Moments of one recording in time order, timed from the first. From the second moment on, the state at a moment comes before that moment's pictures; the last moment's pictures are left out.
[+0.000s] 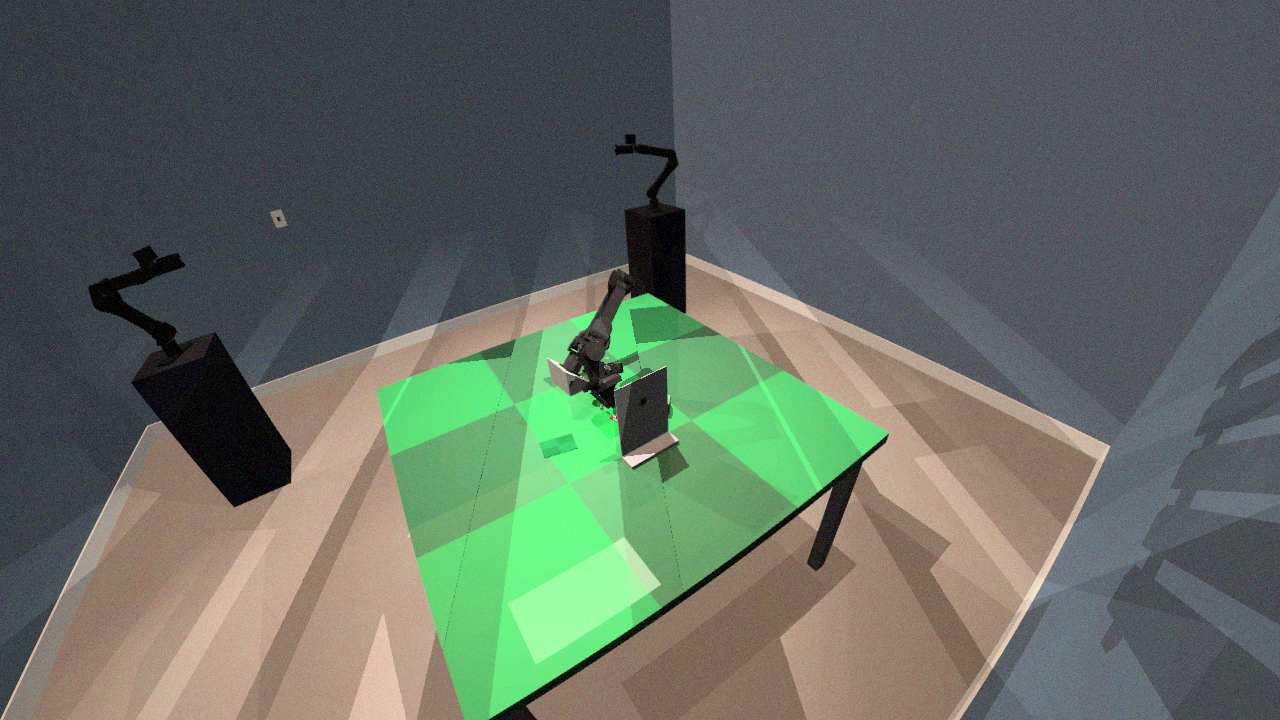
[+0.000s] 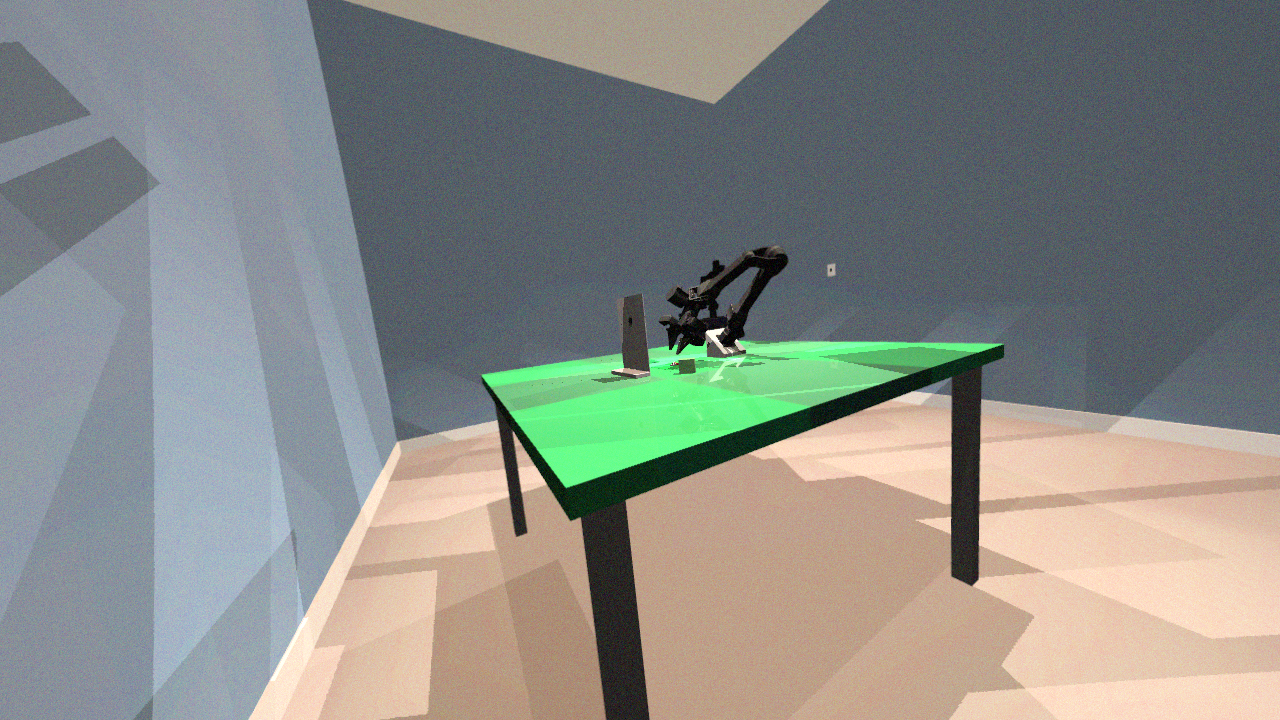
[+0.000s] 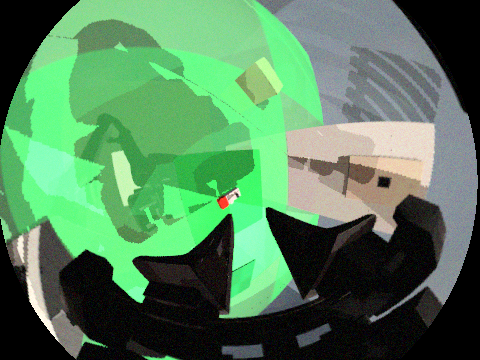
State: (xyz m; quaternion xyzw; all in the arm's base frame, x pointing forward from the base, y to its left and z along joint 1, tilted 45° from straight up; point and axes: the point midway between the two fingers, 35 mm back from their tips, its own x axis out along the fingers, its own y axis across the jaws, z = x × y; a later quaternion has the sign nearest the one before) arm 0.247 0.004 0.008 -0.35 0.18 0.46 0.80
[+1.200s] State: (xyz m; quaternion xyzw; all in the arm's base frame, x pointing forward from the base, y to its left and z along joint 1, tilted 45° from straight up) arm 0.251 -0.029 0.037 -0.35 0.18 0.46 0.80
